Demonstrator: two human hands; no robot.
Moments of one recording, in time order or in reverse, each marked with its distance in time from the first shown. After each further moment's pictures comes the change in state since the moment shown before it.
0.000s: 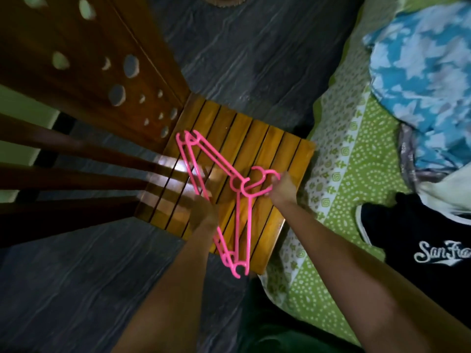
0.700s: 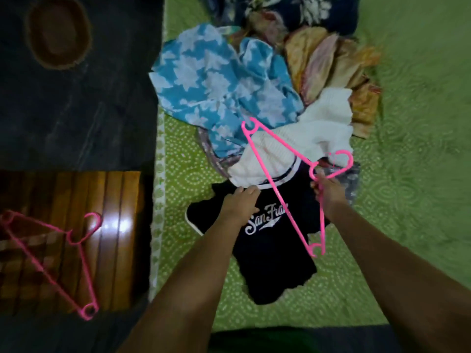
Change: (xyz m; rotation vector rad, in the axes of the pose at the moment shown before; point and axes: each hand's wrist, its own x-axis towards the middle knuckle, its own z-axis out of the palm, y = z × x) left_hand -0.234 0.272 0.355 0.949 -0.345 1.135; right_hand 0.024 0.295 -0.472 0.923 0.390 0.146
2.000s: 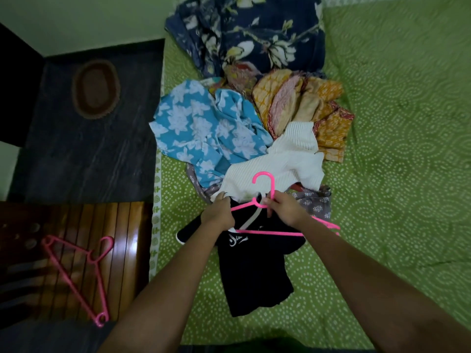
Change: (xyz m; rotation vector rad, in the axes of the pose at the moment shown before) left_hand -0.008 0.074 -0.098 -0.030 -0.093 -0.425; right_hand -0.006 -0.059 -0.022 -0.711 -0.635 -0.392
